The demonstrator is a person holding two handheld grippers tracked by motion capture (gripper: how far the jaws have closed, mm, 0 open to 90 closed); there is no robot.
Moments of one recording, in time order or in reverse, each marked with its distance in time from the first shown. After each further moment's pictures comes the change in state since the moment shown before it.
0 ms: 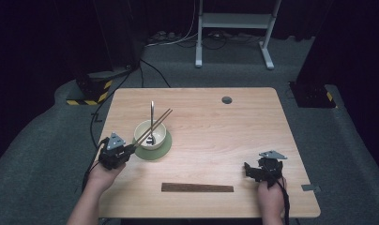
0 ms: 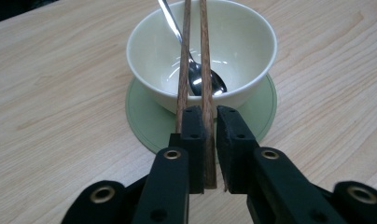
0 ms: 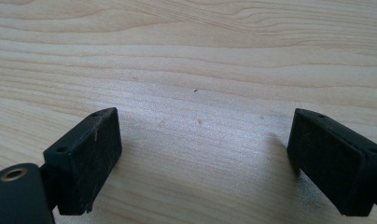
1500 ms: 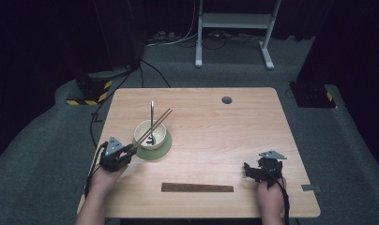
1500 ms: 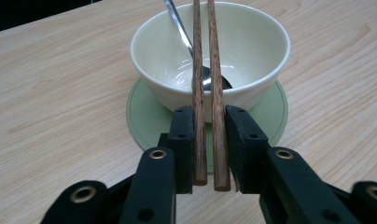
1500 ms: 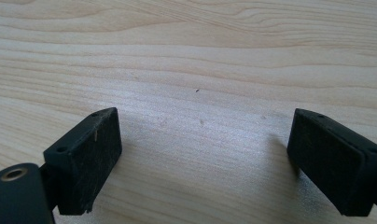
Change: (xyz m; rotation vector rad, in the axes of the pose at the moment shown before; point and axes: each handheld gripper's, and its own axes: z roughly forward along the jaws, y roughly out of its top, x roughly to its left) left arm 0.004 -0.023 0.015 -0.097 0.003 -0.018; right arm 0.002 -0.001 0.001 -0.017 -0.010 0.003
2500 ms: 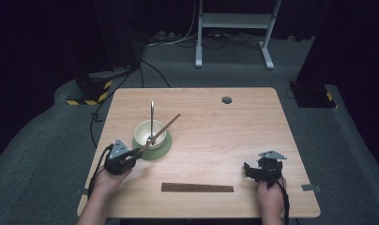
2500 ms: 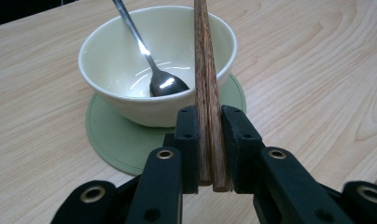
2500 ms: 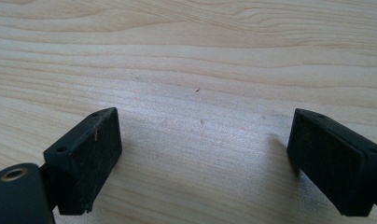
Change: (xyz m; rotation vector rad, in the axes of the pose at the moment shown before) left arm -0.017 0.003 -0.001 0.002 -0.091 0.040; right arm 0.000 0.000 0.000 -0.002 0.000 -0.005
